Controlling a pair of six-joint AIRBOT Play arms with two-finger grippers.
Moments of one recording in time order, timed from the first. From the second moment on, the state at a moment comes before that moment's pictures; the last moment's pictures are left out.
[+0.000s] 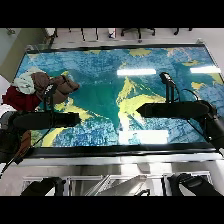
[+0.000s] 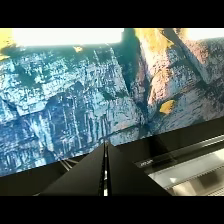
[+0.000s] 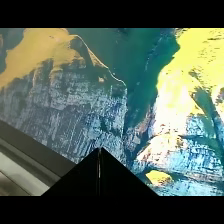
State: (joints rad) left arm -0.28 -0.89 0.94 -1.96 1.13 1.44; right arm 0.26 -0.96 0.92 2.24 -0.95 -1.74
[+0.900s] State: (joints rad) left arm -0.28 -0.89 0.94 -1.95 1.05 1.44; right arm 0.26 -0.97 0.92 2.24 -0.93 -1.74
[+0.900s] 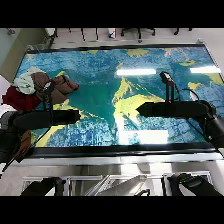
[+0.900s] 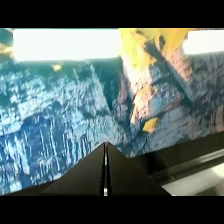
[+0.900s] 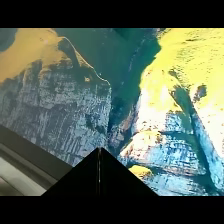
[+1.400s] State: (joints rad) left arm 0.20 -1.12 0.99 -1.71 0.92 1.44; right arm 0.26 -1.05 0.92 2.29 -0.82 -1.74
